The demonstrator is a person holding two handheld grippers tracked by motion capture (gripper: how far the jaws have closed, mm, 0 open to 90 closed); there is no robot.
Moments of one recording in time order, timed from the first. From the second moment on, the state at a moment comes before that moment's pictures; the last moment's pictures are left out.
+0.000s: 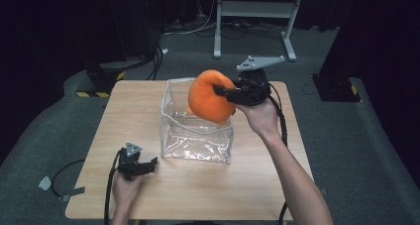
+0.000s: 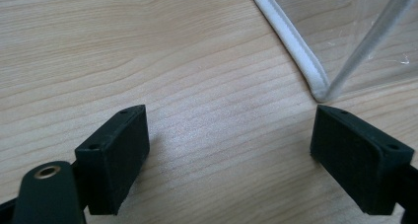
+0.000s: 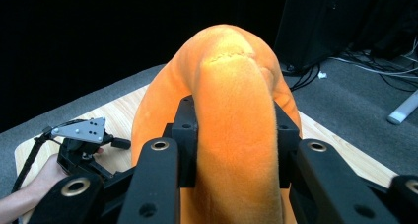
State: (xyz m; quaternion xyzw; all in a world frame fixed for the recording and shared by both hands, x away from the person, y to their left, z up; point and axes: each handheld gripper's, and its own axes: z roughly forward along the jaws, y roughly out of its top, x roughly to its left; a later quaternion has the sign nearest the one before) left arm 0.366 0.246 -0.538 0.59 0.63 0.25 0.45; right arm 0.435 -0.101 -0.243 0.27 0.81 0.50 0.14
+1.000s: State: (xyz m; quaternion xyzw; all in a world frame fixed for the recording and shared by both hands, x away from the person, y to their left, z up) left arm 0.366 0.245 -0.538 0.59 0.63 0.25 0.45; right arm 0.440 -0.057 -0.266 0.26 0.83 0.48 0.14
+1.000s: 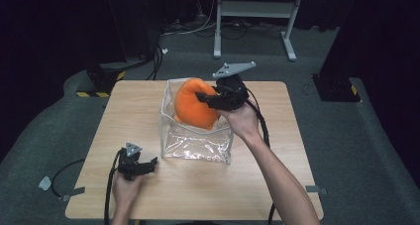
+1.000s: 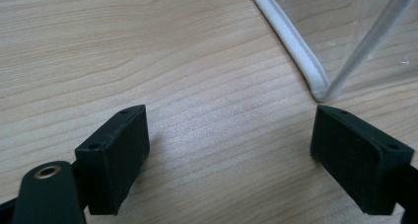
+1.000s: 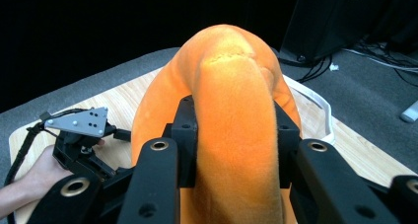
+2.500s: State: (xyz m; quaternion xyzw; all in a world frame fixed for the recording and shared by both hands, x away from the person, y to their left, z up) left arm 0.366 0.245 -0.538 0.59 0.63 0.25 0.45; right arm 0.443 -0.050 -0.321 0.27 0.86 0.42 0.13
